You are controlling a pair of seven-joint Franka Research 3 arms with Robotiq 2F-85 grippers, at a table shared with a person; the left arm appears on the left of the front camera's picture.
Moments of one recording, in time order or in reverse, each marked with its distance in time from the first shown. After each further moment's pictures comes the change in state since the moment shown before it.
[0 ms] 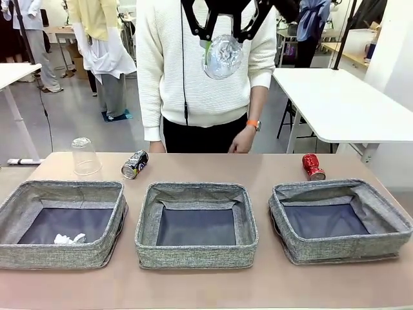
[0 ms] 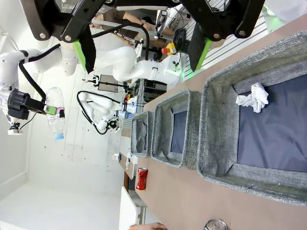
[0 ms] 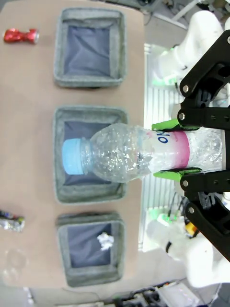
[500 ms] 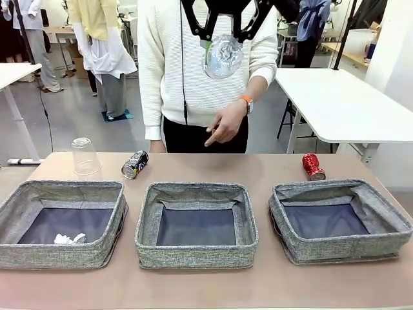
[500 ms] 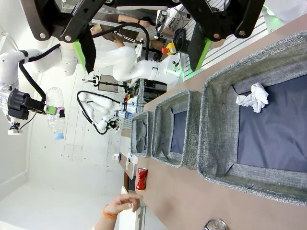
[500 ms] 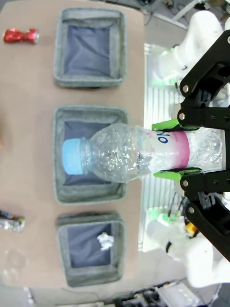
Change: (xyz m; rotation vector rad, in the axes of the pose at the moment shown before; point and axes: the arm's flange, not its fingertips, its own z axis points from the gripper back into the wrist) left arm 0.000 0.000 0.000 0.000 0.000 0.000; right arm 0.000 0.000 0.000 0.000 0.000 0.000
